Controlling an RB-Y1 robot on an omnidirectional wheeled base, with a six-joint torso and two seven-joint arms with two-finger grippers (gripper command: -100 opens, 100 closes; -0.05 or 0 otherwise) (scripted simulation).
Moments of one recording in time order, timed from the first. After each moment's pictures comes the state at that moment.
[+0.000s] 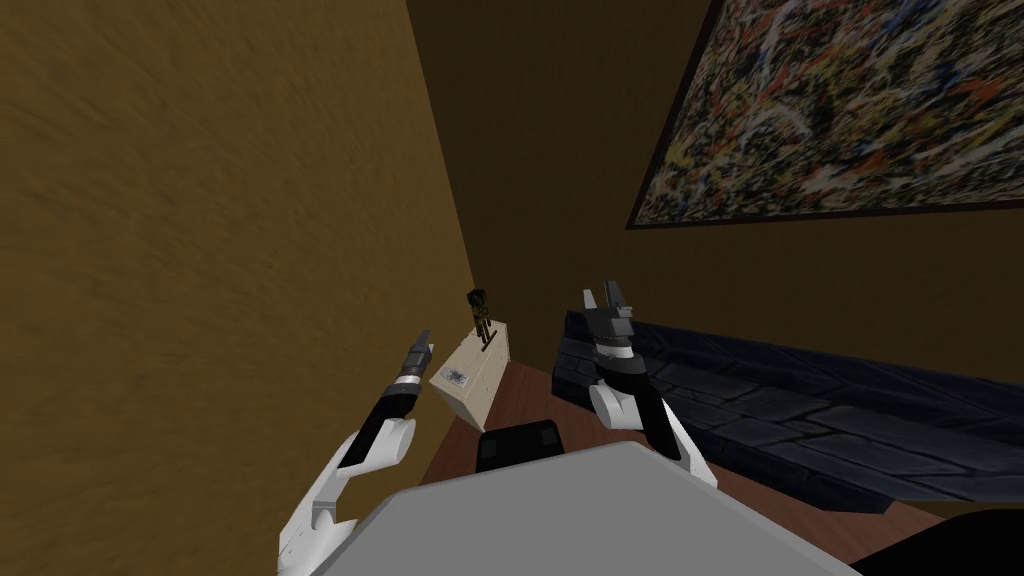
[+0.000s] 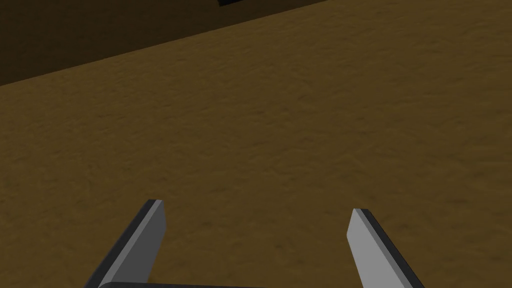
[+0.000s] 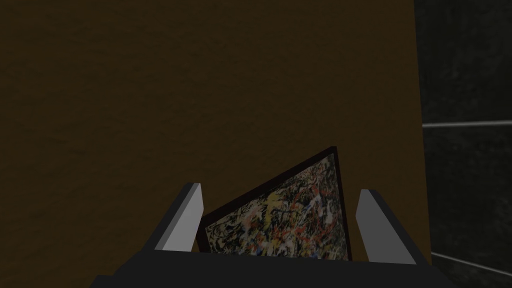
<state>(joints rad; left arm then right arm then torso) 0.35 0.32 0.07 -1.90 0.18 -0.14 -0.12 0.46 0.00 0.03 -2.35 0.05 -0.51 -0.01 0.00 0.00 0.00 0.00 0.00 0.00</state>
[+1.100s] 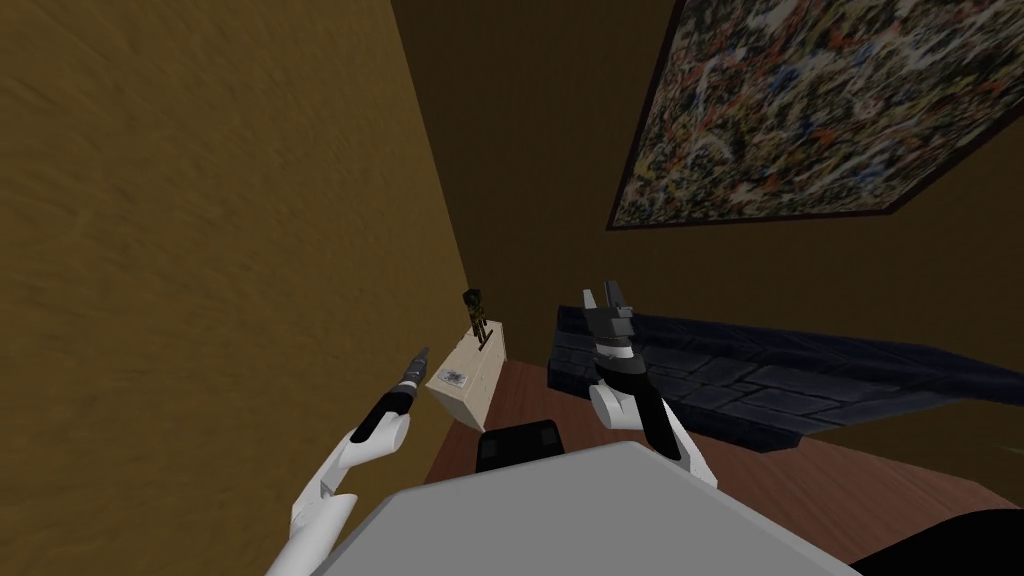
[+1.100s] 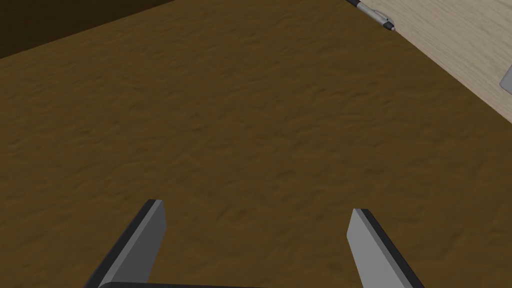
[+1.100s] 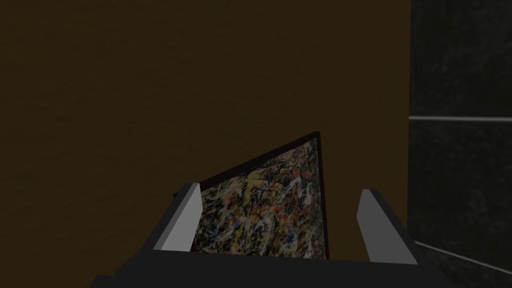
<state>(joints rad) 0.24 0.40 0.10 -1.61 0.27 0.10 -0.20 0.46 0.00 0.03 -2.35 0.05 -0.51 -0.01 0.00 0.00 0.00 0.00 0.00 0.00</state>
